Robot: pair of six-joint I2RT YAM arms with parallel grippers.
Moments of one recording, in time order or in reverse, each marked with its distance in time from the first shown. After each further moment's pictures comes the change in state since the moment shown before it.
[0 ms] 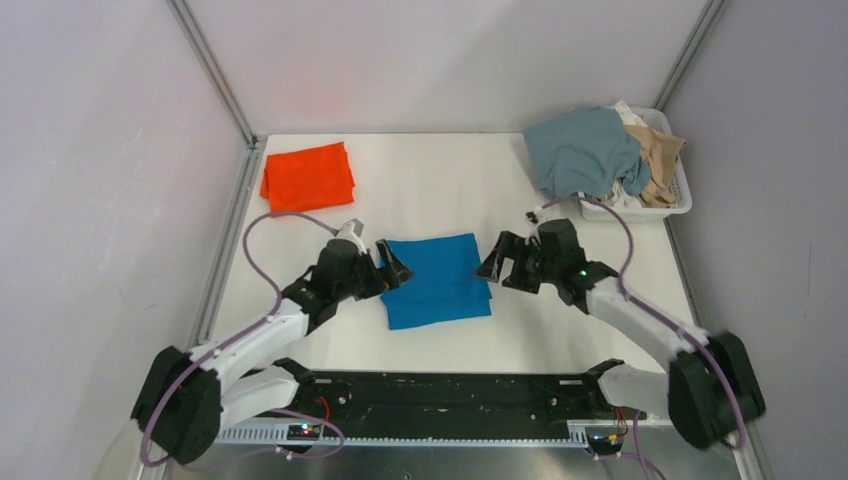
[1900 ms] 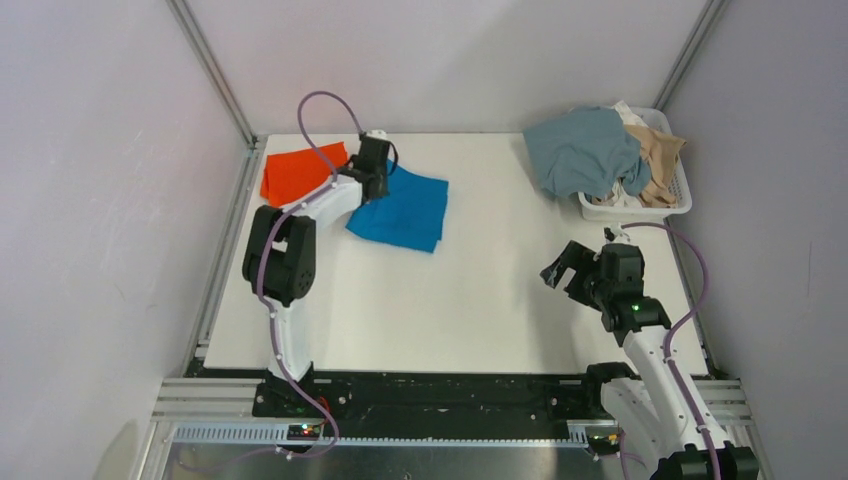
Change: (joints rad) left arm 0.156 0.902 0.991 -0.267 -0.448 0.556; right arm -0.370 -0.483 -0.121 -0.333 0.255 -0.166
